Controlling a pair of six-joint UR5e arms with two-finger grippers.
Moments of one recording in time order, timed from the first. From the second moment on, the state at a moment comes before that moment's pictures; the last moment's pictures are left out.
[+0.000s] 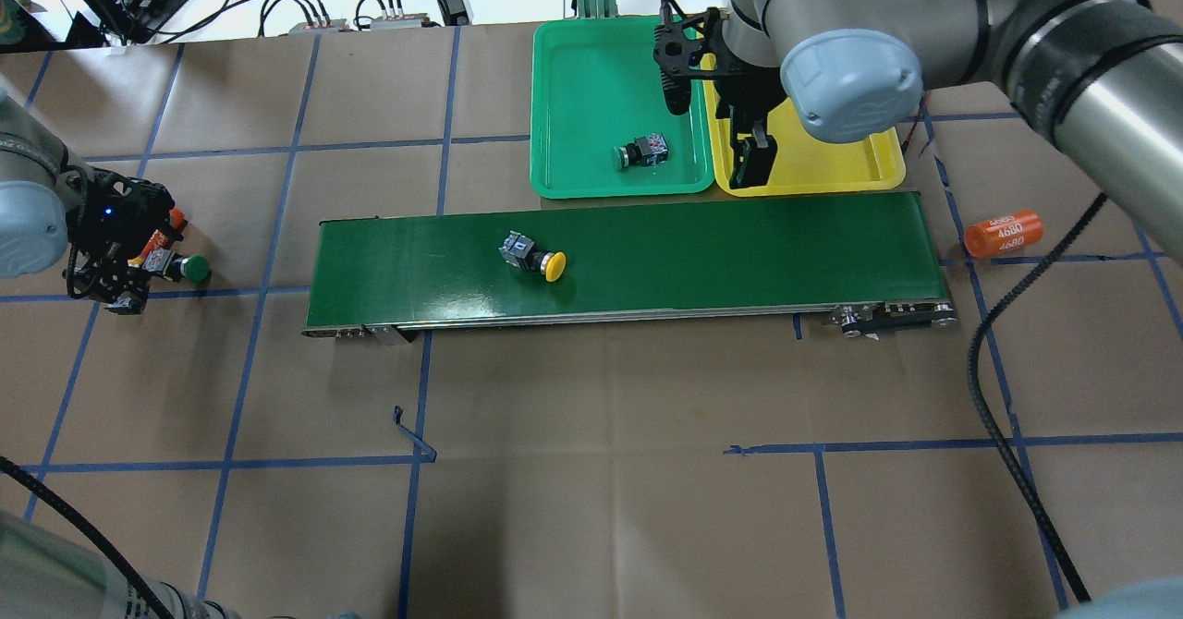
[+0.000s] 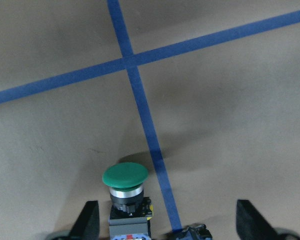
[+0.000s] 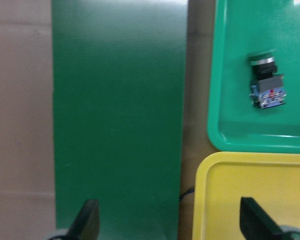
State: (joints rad) left arm -1.01 -1.95 -1.79 -0.96 1.63 2.39; right arm 1.71 -1.32 1.59 -1.88 -1.56 -1.49
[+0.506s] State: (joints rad) left arm -1.01 -2.02 -1.75 -0.90 1.62 2.42; right arm 1.71 -1.42 1.71 -1.89 -1.56 -1.46
